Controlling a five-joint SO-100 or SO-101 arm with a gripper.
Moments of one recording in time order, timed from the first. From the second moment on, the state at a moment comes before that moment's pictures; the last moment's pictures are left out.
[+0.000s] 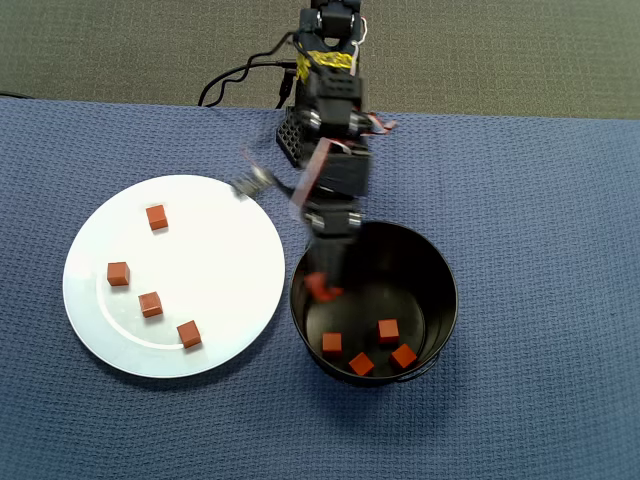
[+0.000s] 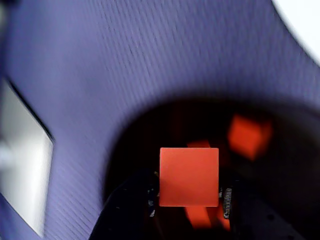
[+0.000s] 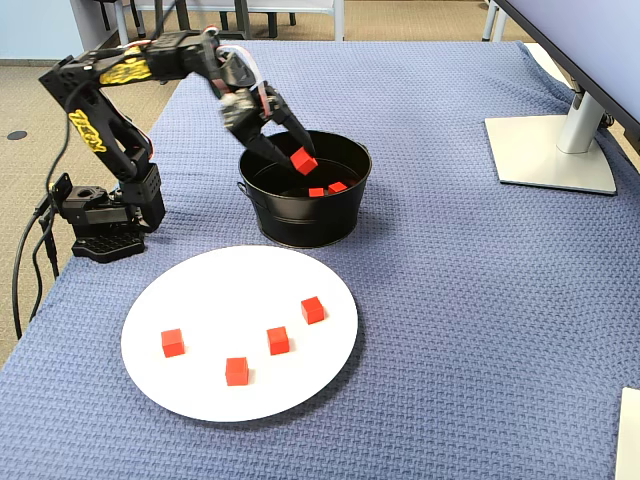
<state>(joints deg) -5.6 114.3 108.3 54.6 -17.6</state>
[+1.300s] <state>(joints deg) 63.3 103.3 134.6 13.4 -93.3</state>
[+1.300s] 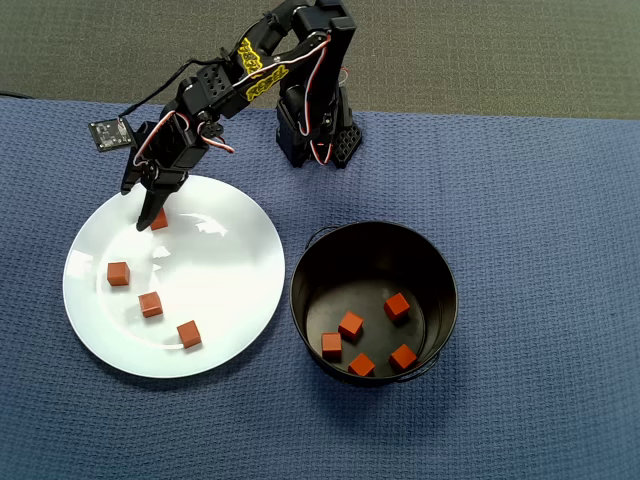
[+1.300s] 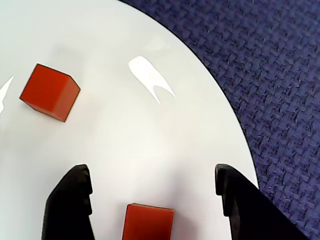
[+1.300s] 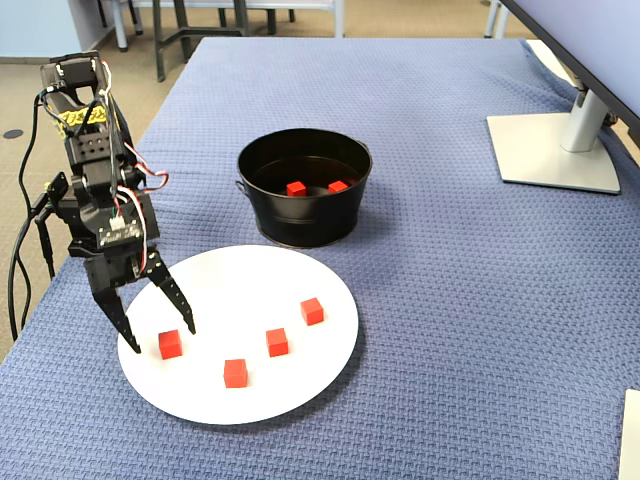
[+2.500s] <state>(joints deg) 56.5 108.4 141.3 17.5 -76.6</state>
